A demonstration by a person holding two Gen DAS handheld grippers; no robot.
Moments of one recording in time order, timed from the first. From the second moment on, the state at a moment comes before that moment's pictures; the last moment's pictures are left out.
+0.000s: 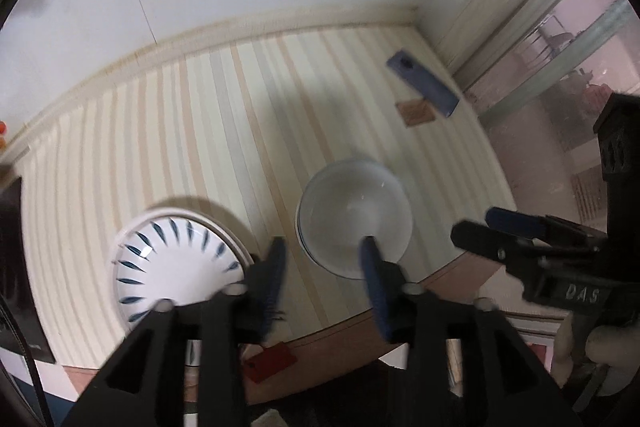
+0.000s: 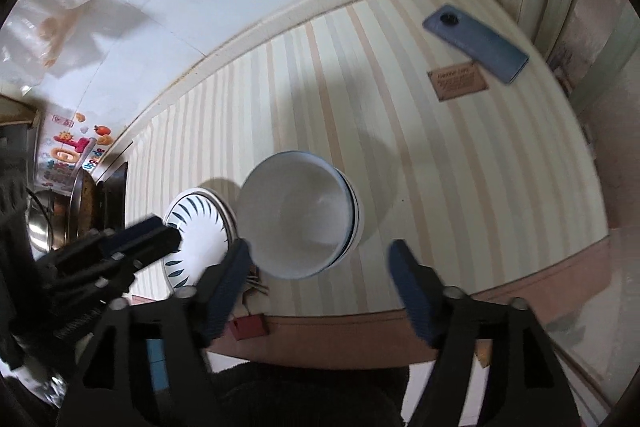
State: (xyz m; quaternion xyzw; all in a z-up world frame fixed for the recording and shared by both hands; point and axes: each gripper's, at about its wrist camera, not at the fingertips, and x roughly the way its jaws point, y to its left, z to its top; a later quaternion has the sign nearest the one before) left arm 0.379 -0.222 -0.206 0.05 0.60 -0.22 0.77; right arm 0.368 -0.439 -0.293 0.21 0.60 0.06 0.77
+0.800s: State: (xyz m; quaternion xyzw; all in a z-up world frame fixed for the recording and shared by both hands) left arm 0.369 -0.208 -0.169 0.02 0.58 -0.24 0.78; right arm 0.327 -0.433 -0.207 0.17 0.55 0.02 0.82
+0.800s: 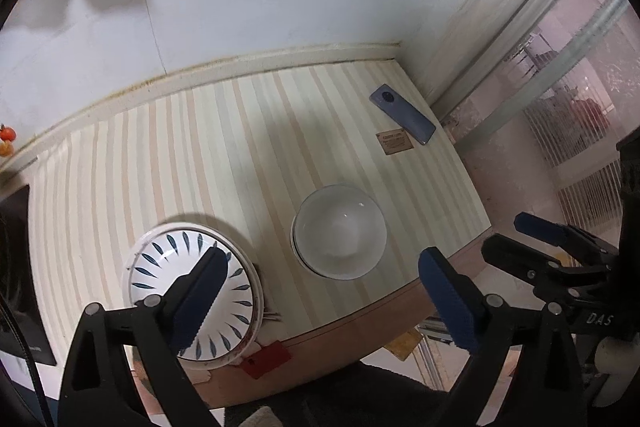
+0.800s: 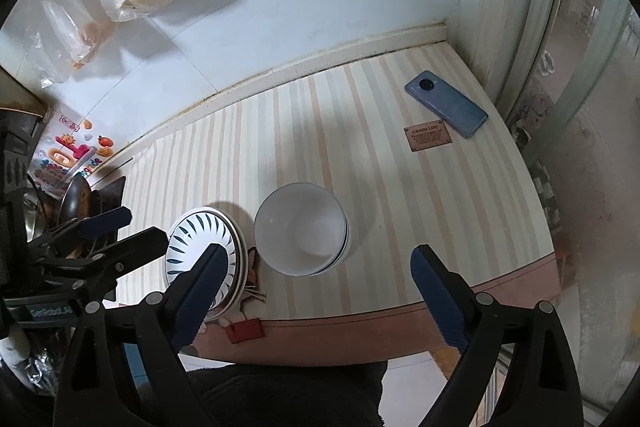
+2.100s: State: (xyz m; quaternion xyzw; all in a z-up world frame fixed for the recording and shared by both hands) left arm 0.445 -0.256 -0.387 -0.06 0.72 -0.23 0.65; right arm 0.407 -0.453 -0.487 0.44 0.62 0.13 0.63
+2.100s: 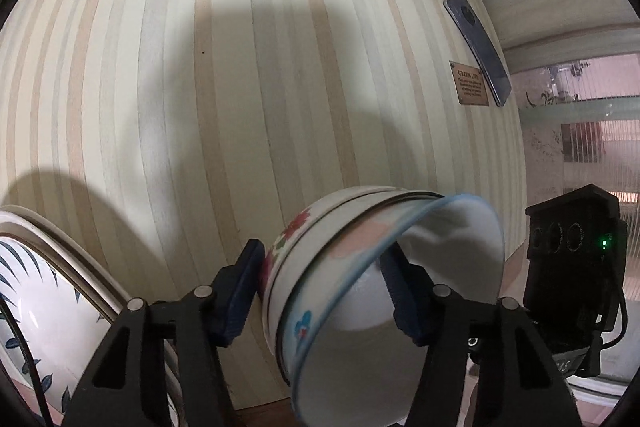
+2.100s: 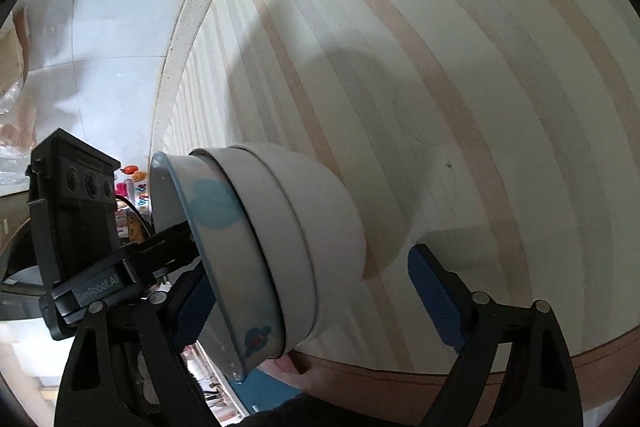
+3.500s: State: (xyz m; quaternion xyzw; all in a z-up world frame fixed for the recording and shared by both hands) left arm 0.441 -0.204 -0.322 -0.08 0.68 -0.20 0.70; right arm 0.433 -0.410 -0.421 0.36 0.62 0.15 0.68
